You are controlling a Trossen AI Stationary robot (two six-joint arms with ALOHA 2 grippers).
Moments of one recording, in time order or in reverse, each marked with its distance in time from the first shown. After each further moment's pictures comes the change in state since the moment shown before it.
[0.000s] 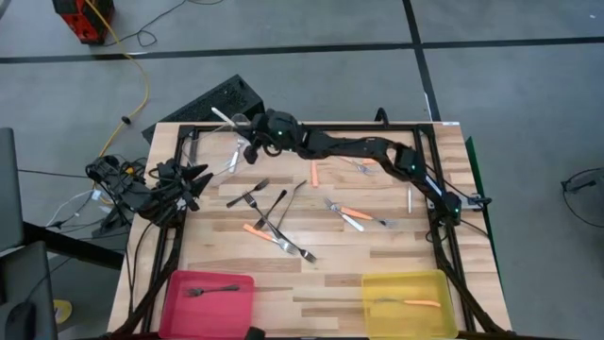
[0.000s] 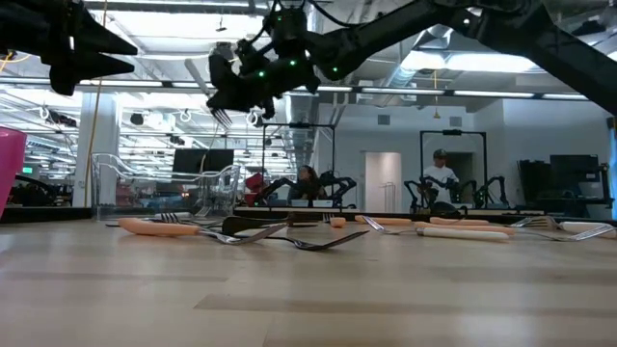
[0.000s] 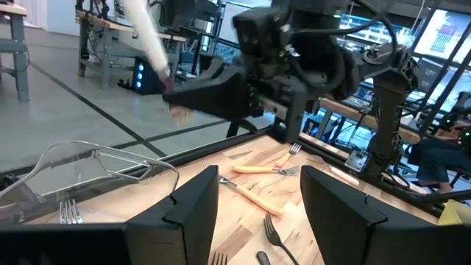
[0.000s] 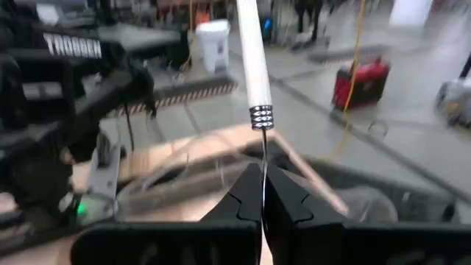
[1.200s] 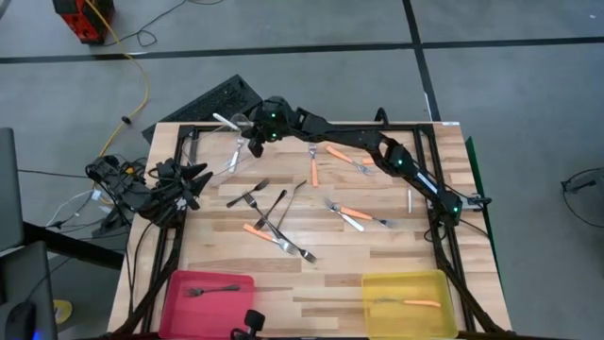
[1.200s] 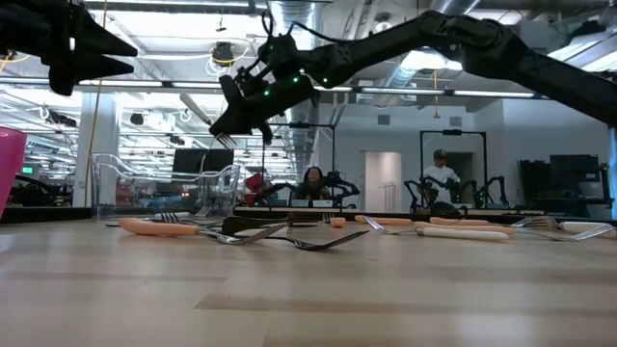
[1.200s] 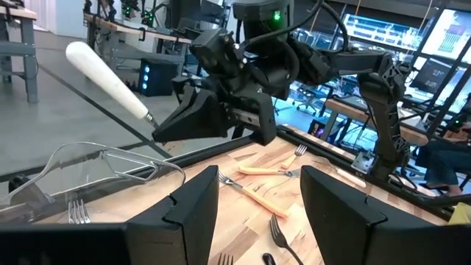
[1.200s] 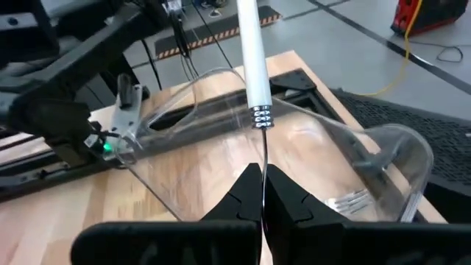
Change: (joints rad) left arm 0.000 0.000 0.000 -0.007 -0.020 -0.001; right arm -0.094 0.150 0.295 -0.369 -0.285 0.037
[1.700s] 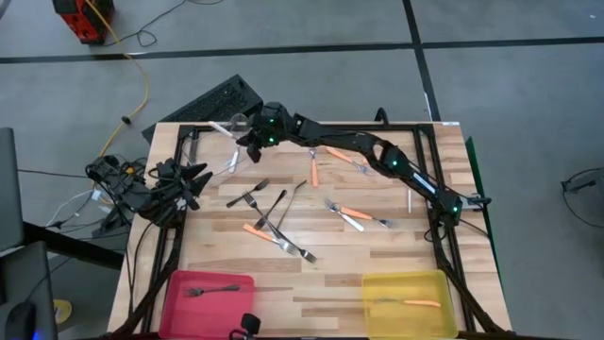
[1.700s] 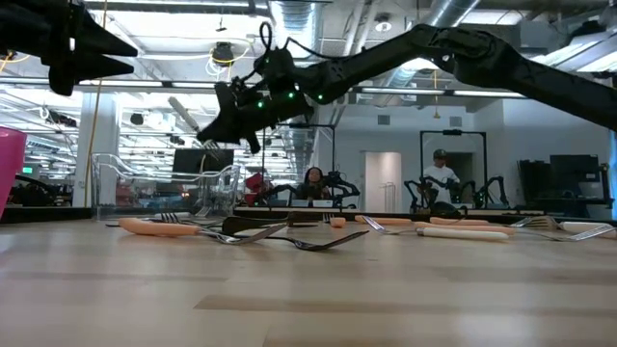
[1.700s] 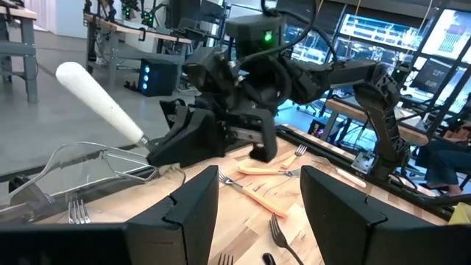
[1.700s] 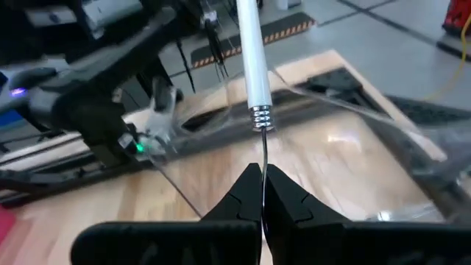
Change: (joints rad) left arm 0.000 0.000 0.000 -0.001 0.000 0.000; right arm 0.005 0.076 0.002 0.112 -0.118 0.048
